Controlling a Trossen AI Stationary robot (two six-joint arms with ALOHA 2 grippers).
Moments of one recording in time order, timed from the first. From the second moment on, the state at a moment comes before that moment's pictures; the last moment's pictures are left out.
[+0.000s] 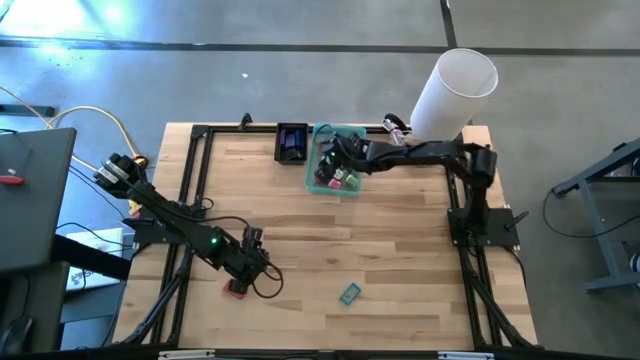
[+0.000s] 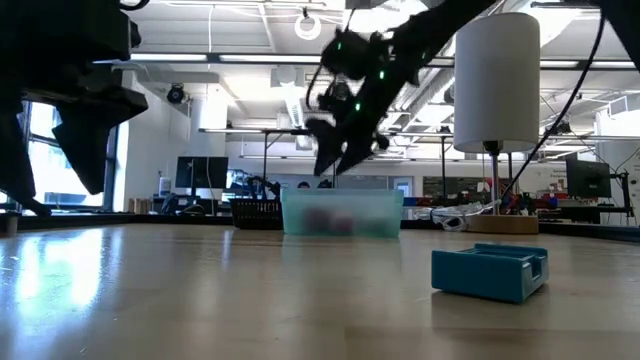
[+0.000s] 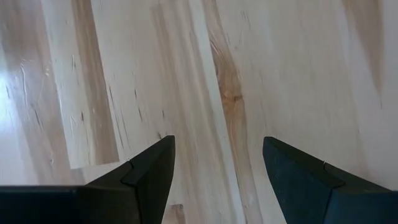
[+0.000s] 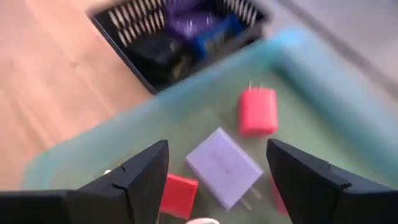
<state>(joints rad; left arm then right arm) -0.59 1.39 0.78 -0.55 -0.26 -0.34 -0.30 1.89 1.34 -0.25 0.34 0.23</state>
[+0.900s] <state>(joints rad) -0.62 1.39 0.96 -0.93 0.12 -0.62 0.30 1.77 1.34 -0.29 0.67 0.27</state>
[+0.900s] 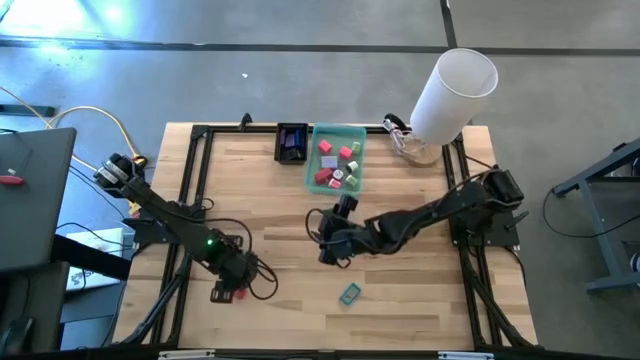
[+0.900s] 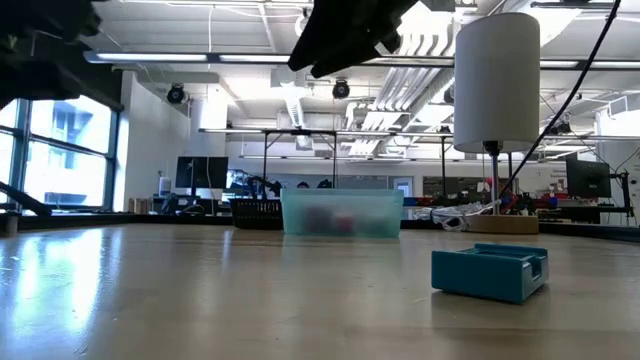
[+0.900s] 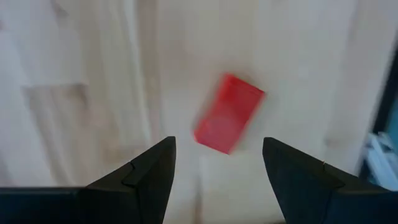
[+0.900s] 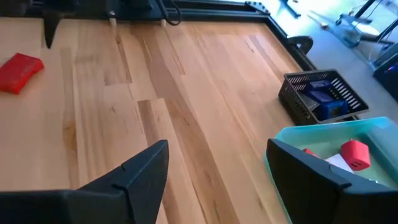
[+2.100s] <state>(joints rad) -0.96 1.61 0.96 -0.85 -0.21 -0.63 0.36 1.77 1.34 -0.30 0.55 0.39</state>
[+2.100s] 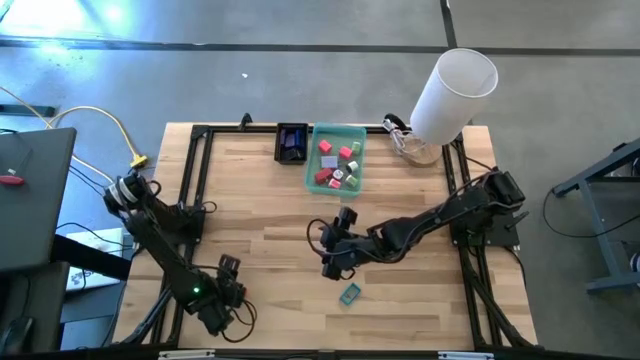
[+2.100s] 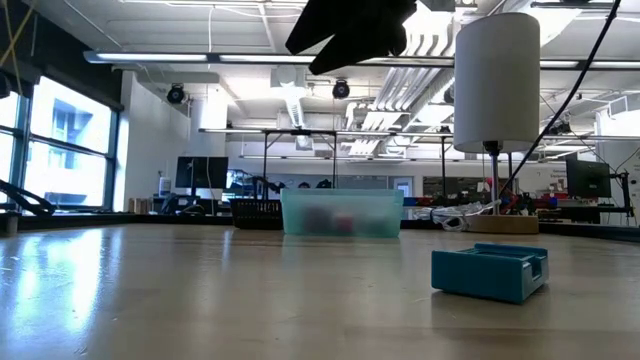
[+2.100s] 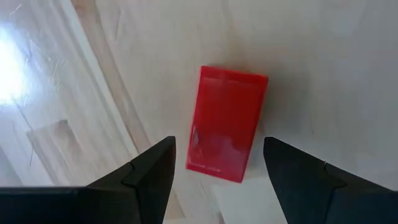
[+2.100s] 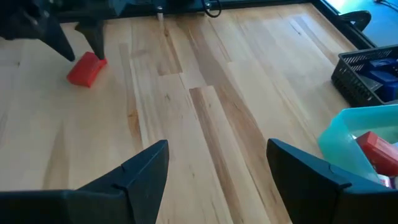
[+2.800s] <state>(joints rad) -0.92 1.63 0.89 -0.75 -0.16 -0.59 0.41 1.77 1.34 -0.28 0.55 0.42</state>
